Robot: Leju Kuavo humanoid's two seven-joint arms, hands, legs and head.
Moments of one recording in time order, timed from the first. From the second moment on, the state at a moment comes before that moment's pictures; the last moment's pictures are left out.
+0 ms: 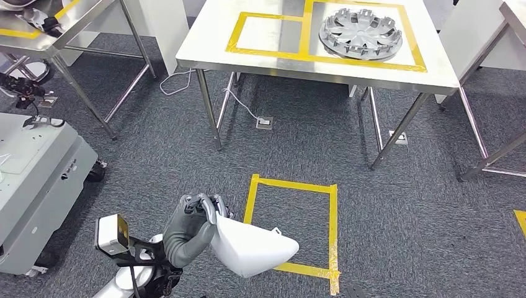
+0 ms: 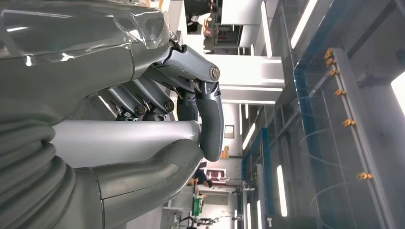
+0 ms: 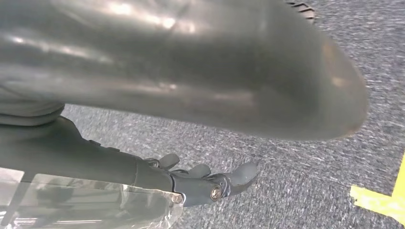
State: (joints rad) left arm -0.15 0.19 -0.73 -1.69 0.43 -0.29 -0.52; right arm -0.13 -0.11 0.99 -0.27 -0.84 -0.24 0.01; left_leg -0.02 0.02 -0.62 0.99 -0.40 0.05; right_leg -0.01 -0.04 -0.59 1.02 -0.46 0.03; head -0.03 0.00
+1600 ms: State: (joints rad) left arm -0.16 0.17 -0.73 -1.69 0.44 -0.30 -0.51; right arm -0.12 -0.10 0.98 -0.27 -0.83 -0.25 0.00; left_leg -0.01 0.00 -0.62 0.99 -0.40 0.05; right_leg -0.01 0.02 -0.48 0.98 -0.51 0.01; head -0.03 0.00
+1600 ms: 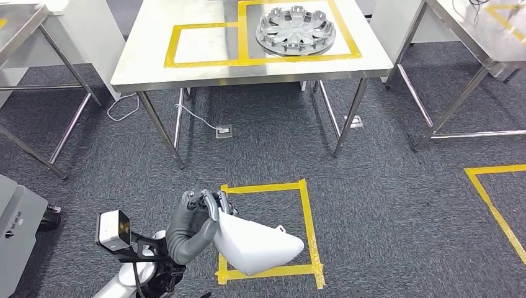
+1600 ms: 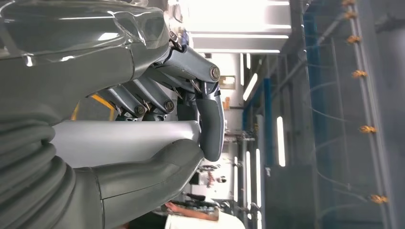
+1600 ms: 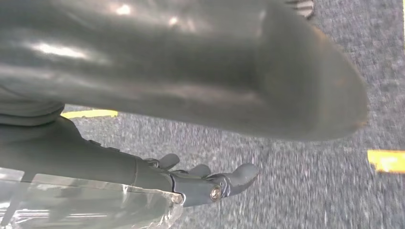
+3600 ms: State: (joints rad) left arm -0.15 0.17 -0.71 -1.70 0.43 -0.30 -0.51; right arm -0.12 -0.10 0.96 -0.27 -0.77 -0.25 -0.01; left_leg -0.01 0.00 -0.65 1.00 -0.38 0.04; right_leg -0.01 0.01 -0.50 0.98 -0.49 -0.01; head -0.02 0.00
